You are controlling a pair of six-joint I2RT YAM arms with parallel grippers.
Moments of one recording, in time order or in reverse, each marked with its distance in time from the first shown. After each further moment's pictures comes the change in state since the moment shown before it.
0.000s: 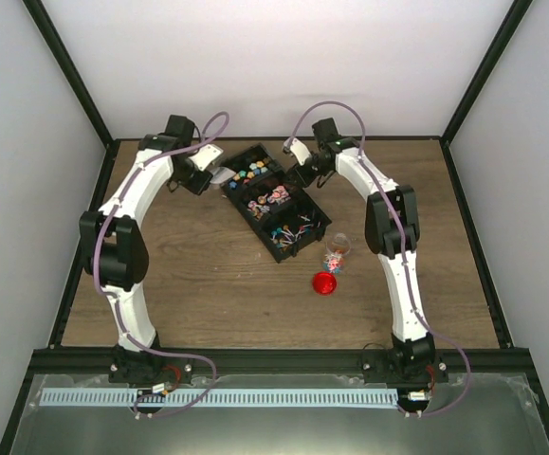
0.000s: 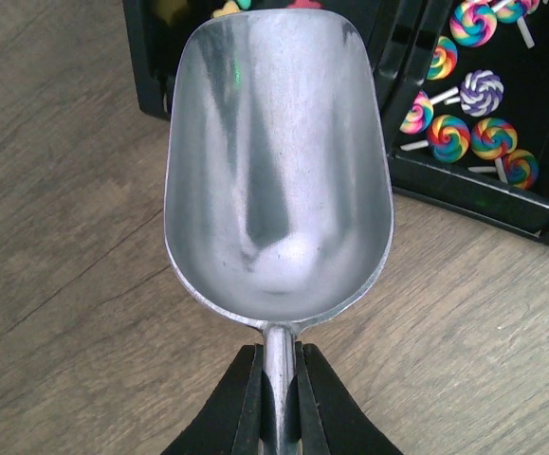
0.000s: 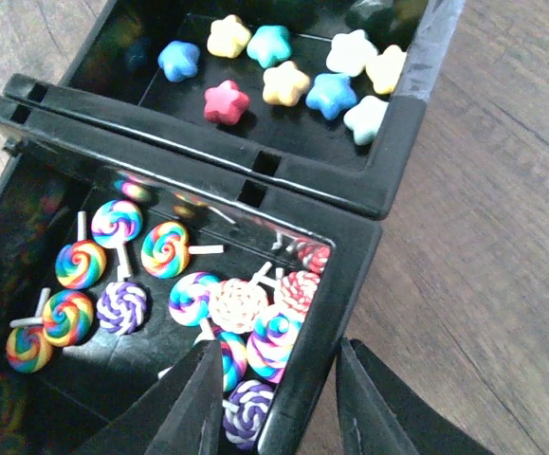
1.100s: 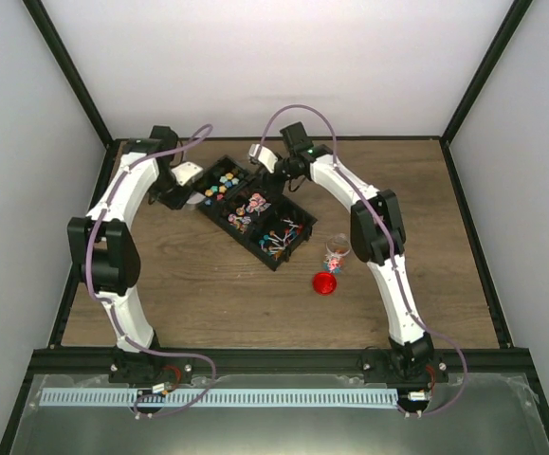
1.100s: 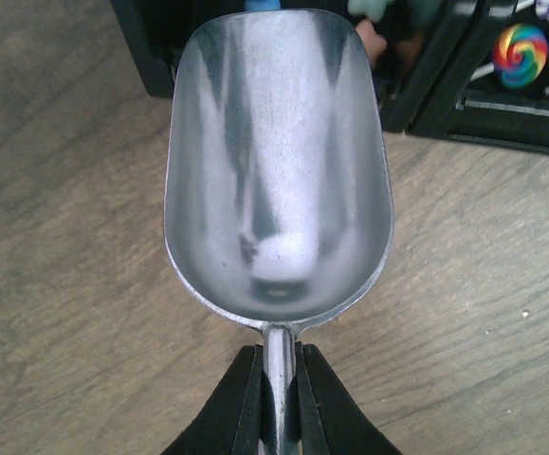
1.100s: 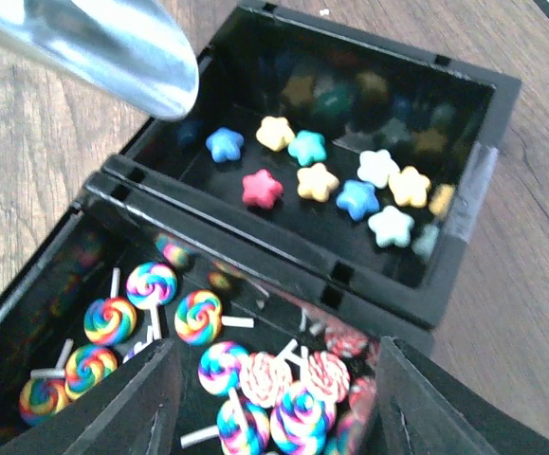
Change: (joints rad) left arm 0.077 -0.061 -0.084 -0.193 -0.137 0.043; right arm 0.157 -0.003 0.013 0.129 -0.077 -0.152
